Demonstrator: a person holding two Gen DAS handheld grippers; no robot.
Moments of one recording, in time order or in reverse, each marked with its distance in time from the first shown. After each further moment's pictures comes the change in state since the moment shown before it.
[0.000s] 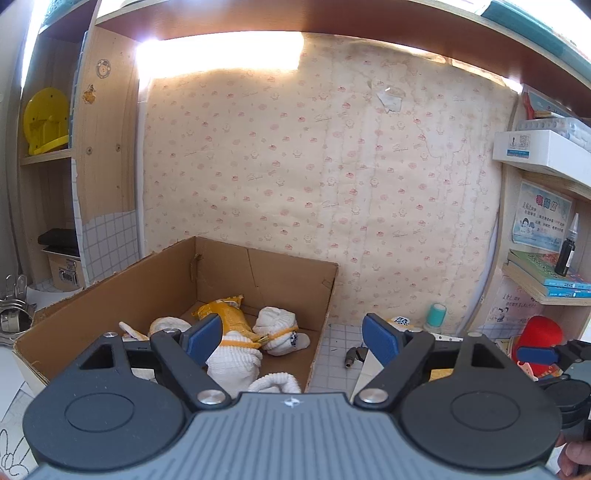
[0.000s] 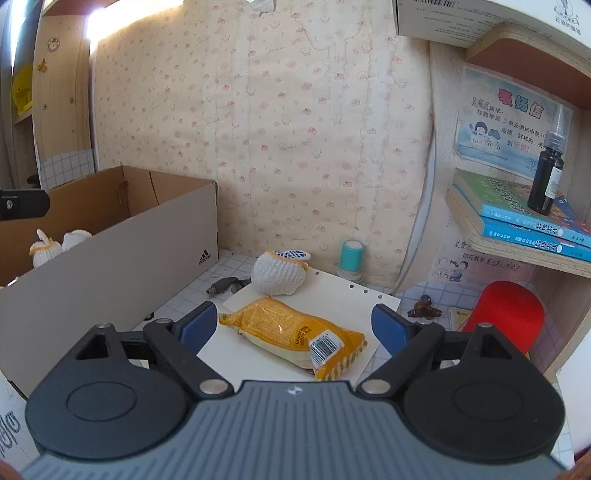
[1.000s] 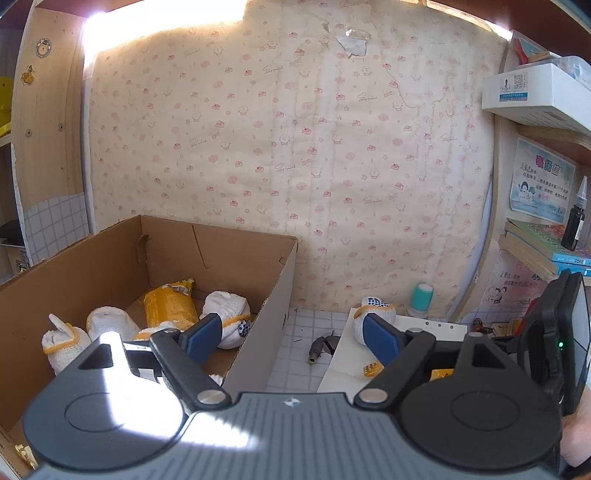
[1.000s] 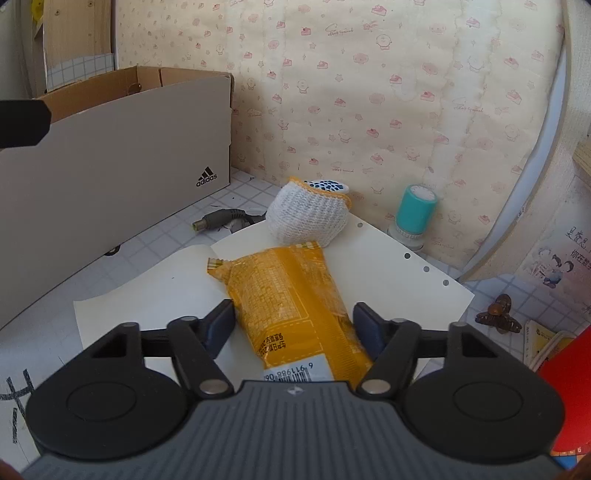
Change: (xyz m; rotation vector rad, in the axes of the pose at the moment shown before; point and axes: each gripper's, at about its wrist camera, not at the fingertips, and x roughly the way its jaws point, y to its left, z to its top) left arm 0.060 -0.041 -0.009 0.039 0.070 -0.029; right arm 0.107 -0.010 -0.001 -0.115 0.200 0.178
